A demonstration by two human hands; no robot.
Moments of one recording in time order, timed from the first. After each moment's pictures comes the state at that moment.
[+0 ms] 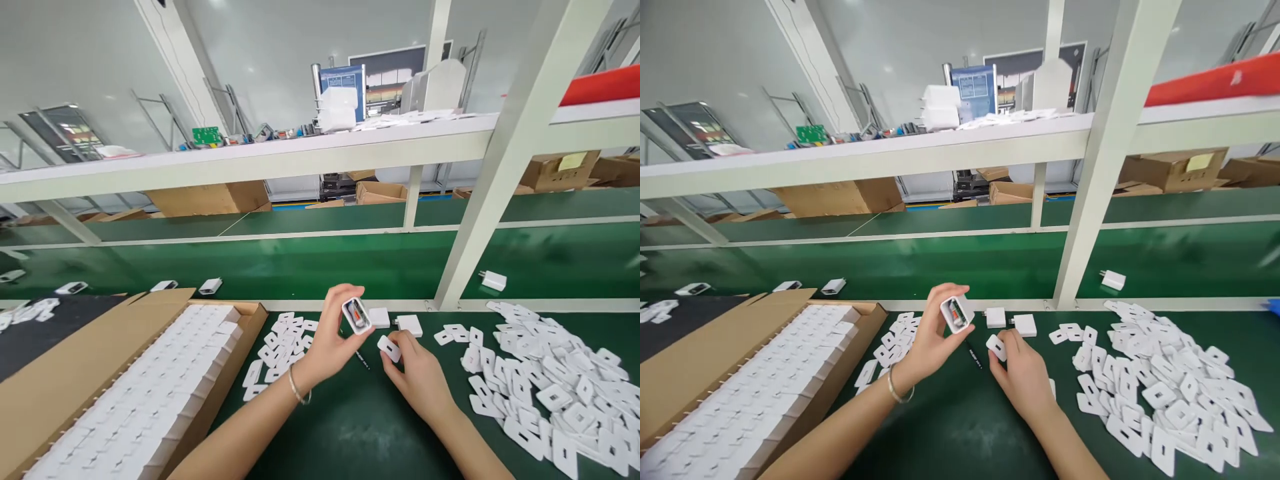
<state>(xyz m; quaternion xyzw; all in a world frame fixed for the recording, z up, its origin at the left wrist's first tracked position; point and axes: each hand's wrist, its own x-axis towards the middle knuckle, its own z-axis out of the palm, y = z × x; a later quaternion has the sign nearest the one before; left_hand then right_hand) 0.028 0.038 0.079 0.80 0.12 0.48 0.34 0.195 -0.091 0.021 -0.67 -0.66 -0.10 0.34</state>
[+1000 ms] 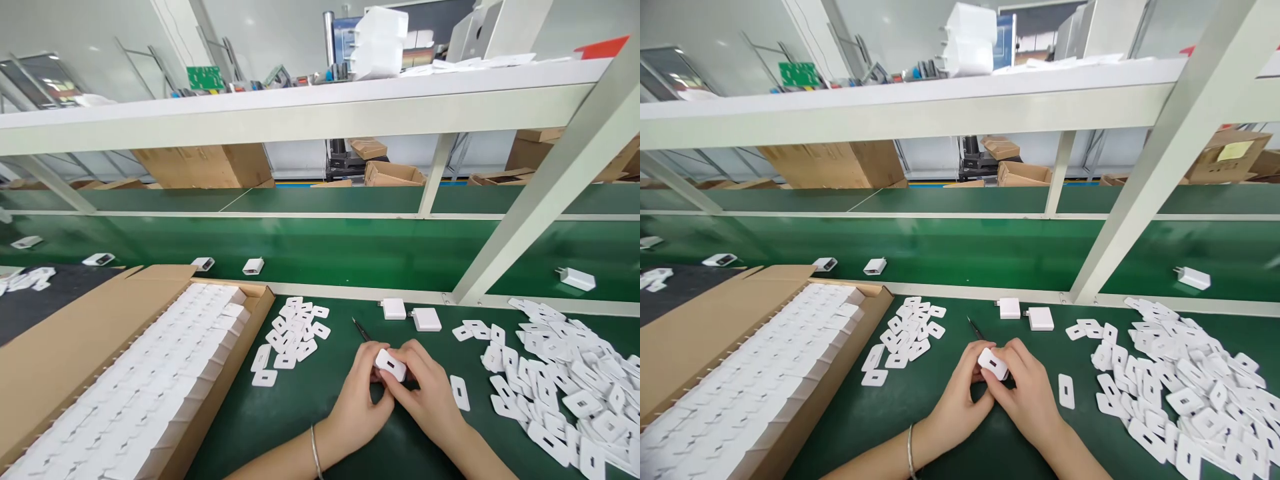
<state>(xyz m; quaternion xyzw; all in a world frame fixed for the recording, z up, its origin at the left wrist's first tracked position) 0.010 -0.037 -0.003 0.72 0.24 0.34 0.55 0.163 -0.097 0.023 -0.60 -0.67 0.06 0.43</state>
